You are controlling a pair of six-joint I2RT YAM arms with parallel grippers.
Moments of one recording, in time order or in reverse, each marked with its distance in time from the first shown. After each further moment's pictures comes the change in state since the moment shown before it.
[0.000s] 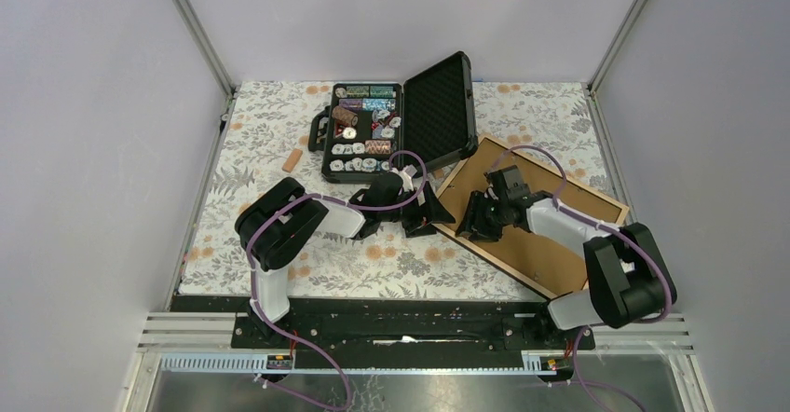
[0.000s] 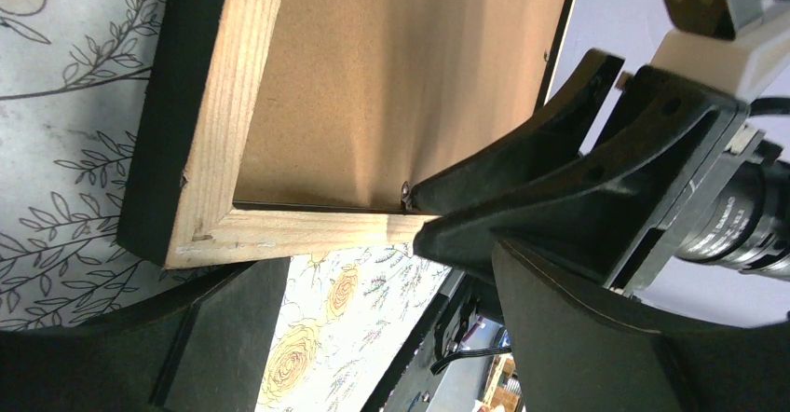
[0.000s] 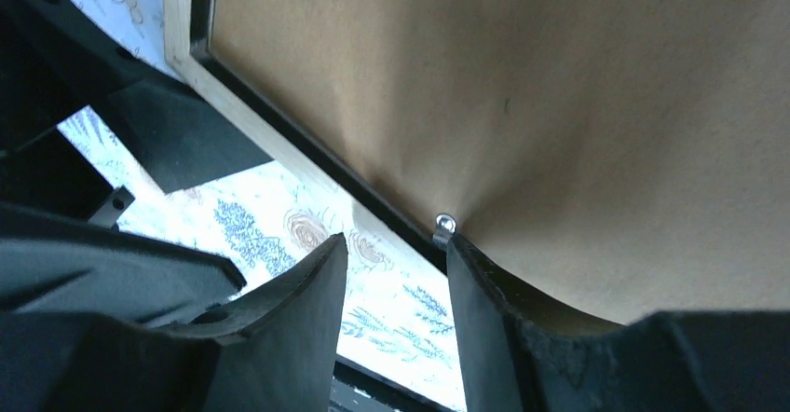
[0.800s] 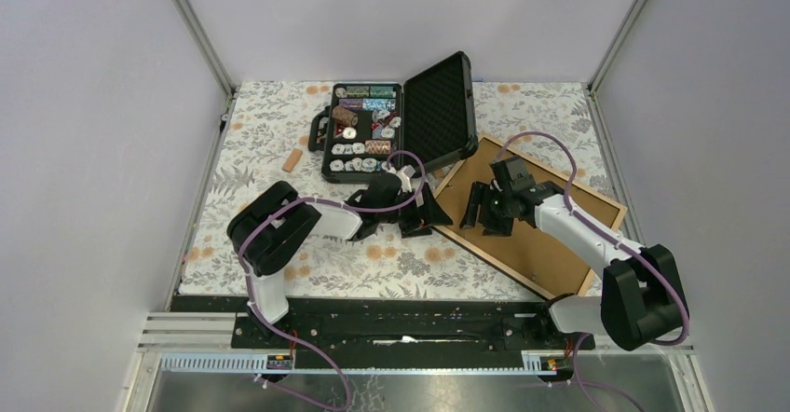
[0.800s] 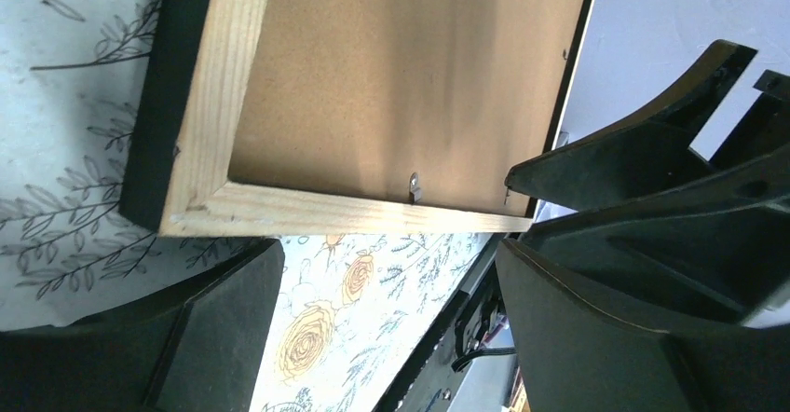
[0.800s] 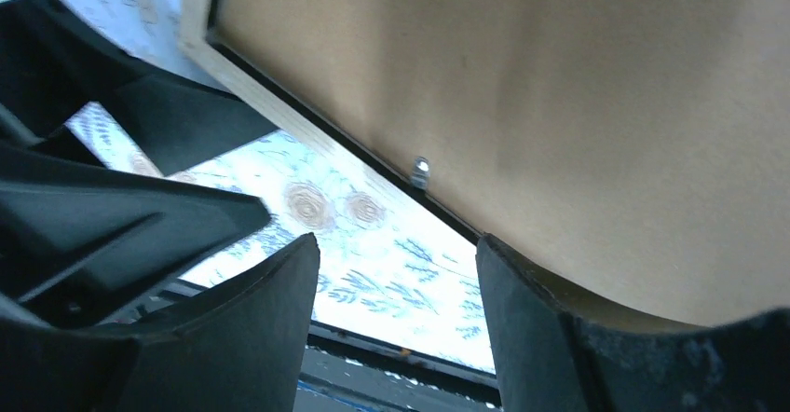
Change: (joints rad) left arm -0.007 -0.047 -0.016 -0.049 -0.034 0.054; right arm 0.031 -0.135 0.097 -0.213 0.110 -0.012
